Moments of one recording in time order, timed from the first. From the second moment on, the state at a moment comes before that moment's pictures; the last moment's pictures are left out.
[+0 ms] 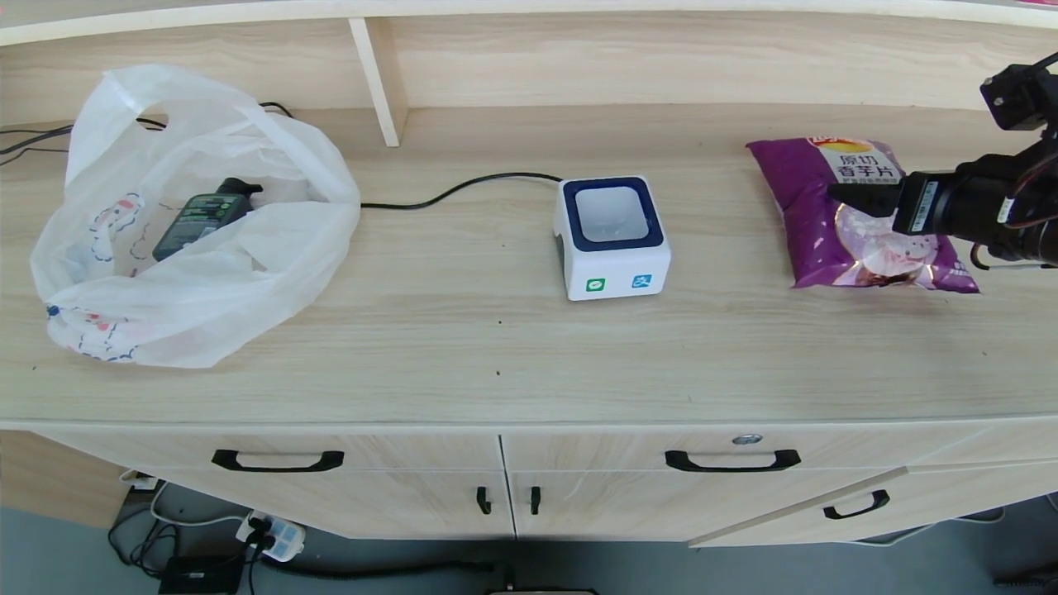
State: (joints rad) left arm 0.00 0.00 0.00 -0.03 0.00 0.01; right arm -0.04 1.63 -1.20 -0.37 0.18 -0.06
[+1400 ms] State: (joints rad) left arm 0.00 0.00 0.00 -0.03 0.00 0.01; right arm -0.03 1.81 -1.28 -0.44 0.18 -0.05
